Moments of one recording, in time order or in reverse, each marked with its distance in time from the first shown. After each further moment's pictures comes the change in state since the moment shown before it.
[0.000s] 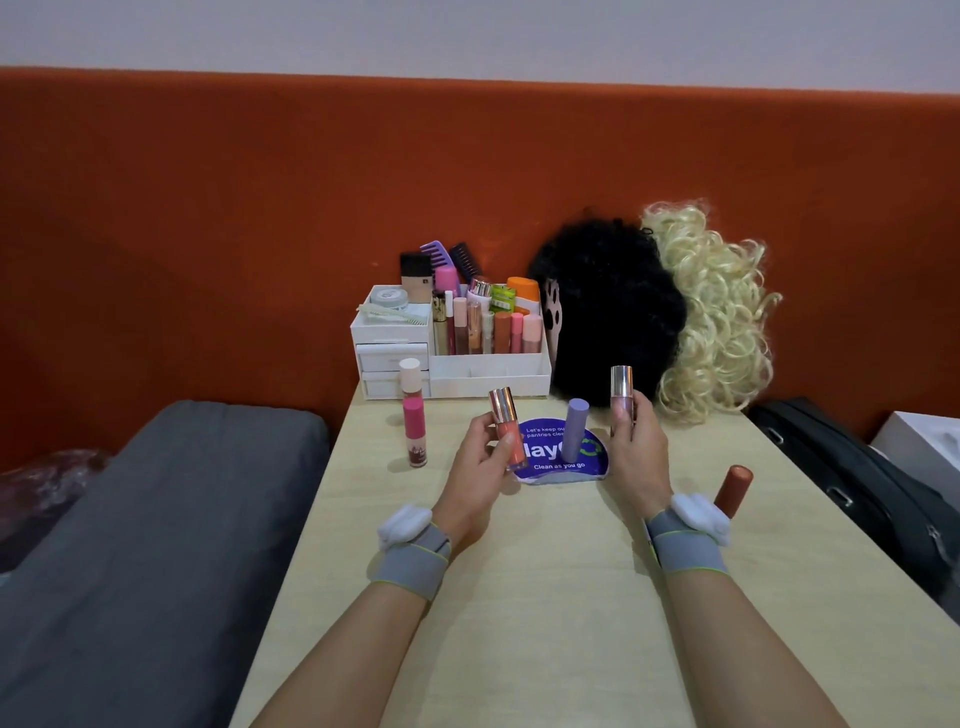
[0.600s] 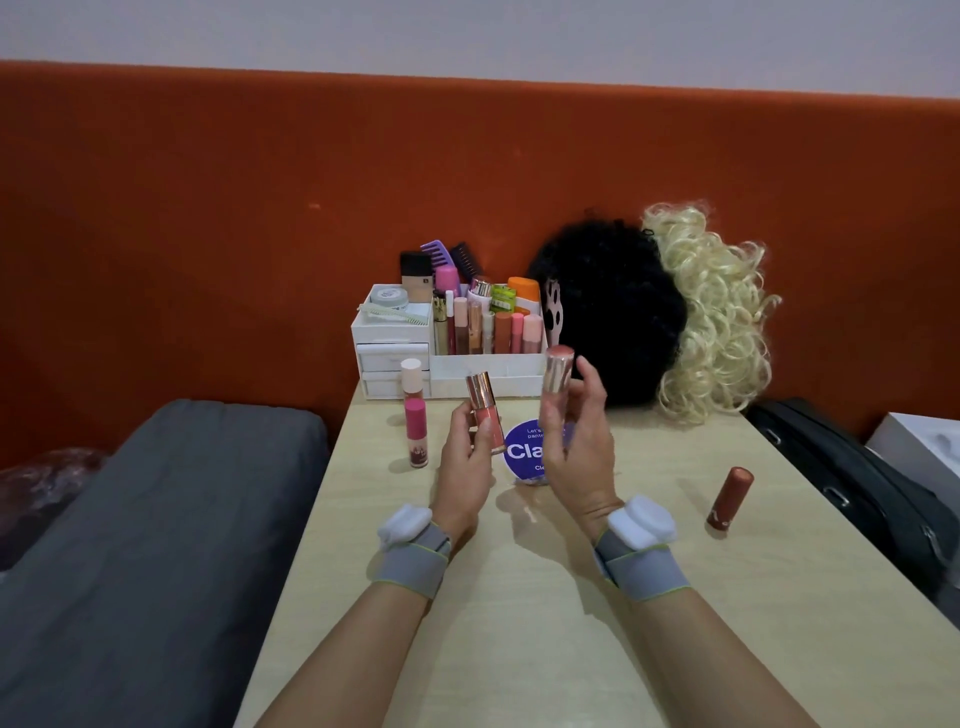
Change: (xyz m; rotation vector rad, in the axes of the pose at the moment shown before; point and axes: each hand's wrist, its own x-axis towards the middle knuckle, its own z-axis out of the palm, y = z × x) left_hand 0.010 -0.008 -0.010 0.161 0.174 0.225; right_hand -0.048 -0.071 0.029 0.123 0.065 -0.427
